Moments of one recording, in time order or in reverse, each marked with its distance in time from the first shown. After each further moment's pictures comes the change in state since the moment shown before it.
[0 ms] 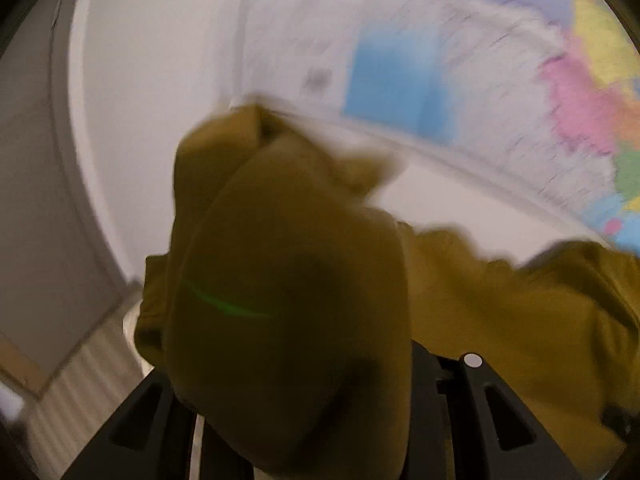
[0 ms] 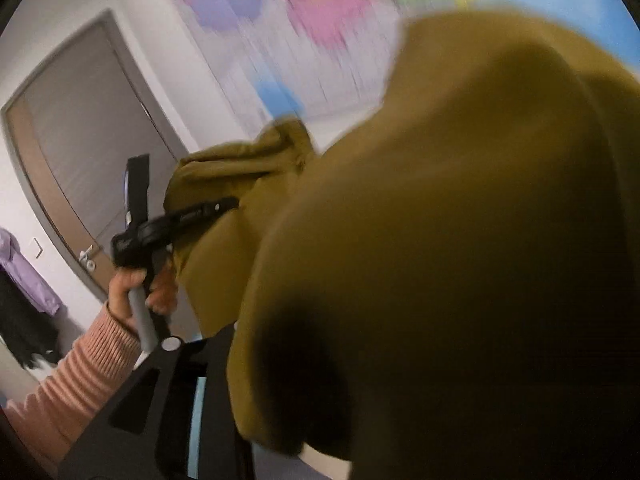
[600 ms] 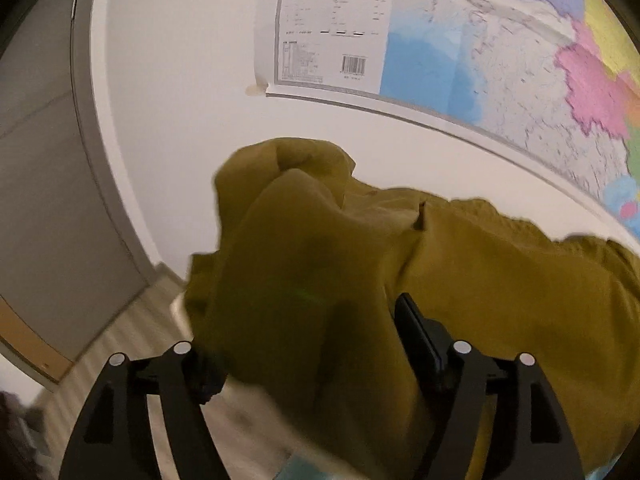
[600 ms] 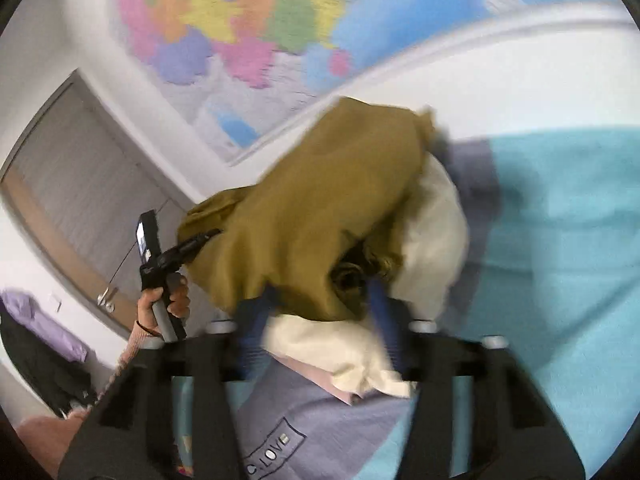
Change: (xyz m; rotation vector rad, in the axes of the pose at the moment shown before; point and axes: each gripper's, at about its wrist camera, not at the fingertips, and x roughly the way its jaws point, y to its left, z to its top) left arm -0.032 0.003 -0.009 0.055 0.042 0.137; right arm -0.102 -0.038 -0.016 0.095 -0.059 -0.066
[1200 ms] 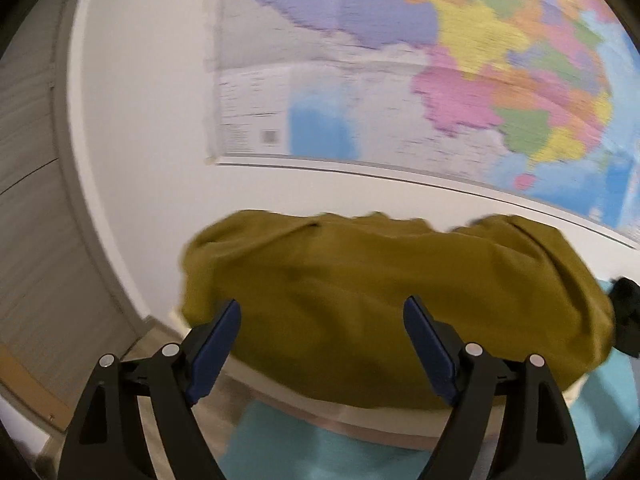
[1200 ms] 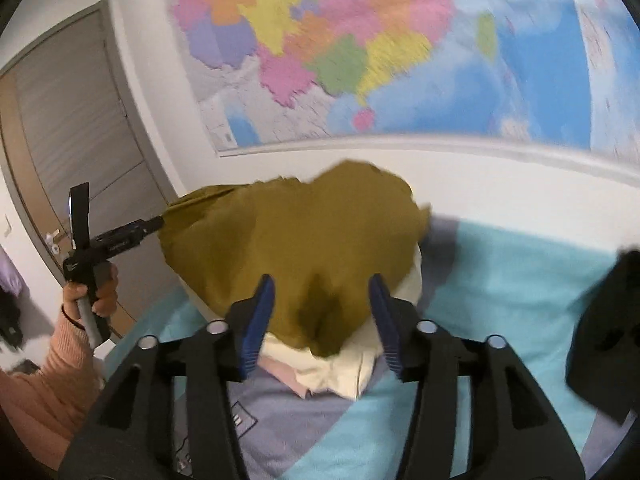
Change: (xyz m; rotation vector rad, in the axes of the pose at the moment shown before) left arm -0.106 -0.054 -0.036 0.140 -0.175 -0.140; right arm -0.020 0.042 0.026 -0.251 -0.044 -0.169
